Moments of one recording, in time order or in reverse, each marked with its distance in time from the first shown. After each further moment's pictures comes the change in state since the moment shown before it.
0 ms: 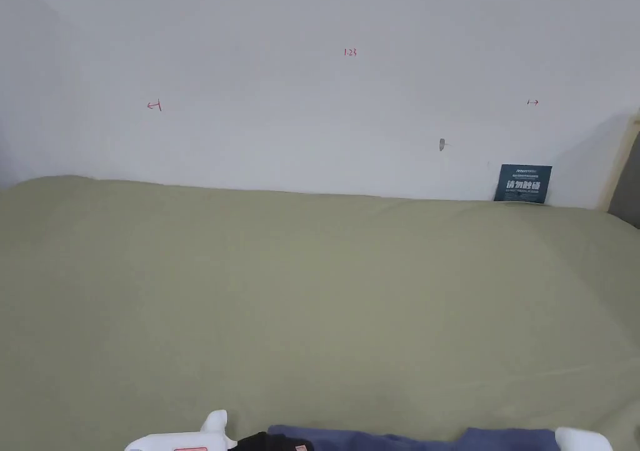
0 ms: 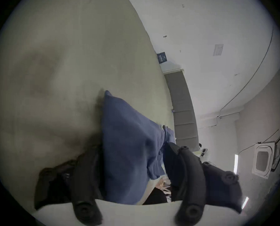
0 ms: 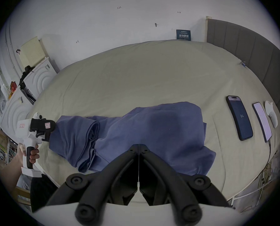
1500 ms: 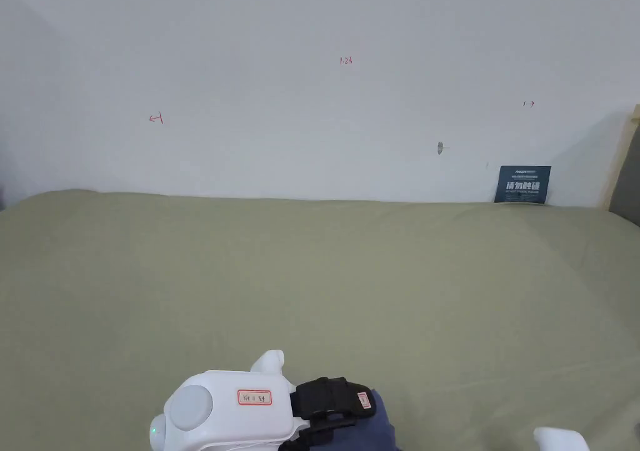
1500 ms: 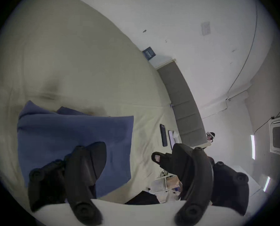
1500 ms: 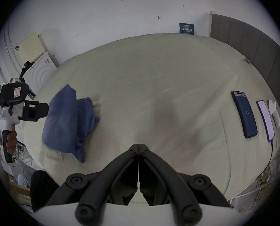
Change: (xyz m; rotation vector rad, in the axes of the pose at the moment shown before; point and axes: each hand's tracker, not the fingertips) left arm 0.132 -0.012 -0.009 0.028 0.079 -0.206; right arm -0.002 0.000 -0.015 -0.066 0.011 0.008
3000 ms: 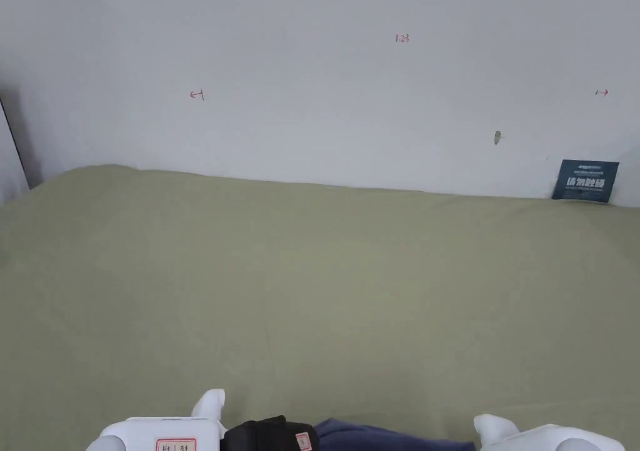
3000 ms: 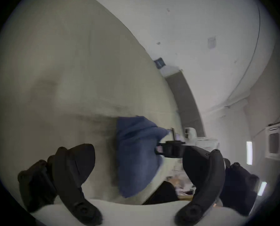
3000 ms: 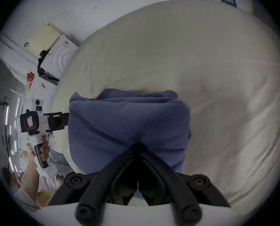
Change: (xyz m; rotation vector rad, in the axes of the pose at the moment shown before) left arm -0.140 0.025 0.074 -0.036 -0.103 0.084; right arm -0.101 0.056 -0.098 -0.321 0.325 0.005
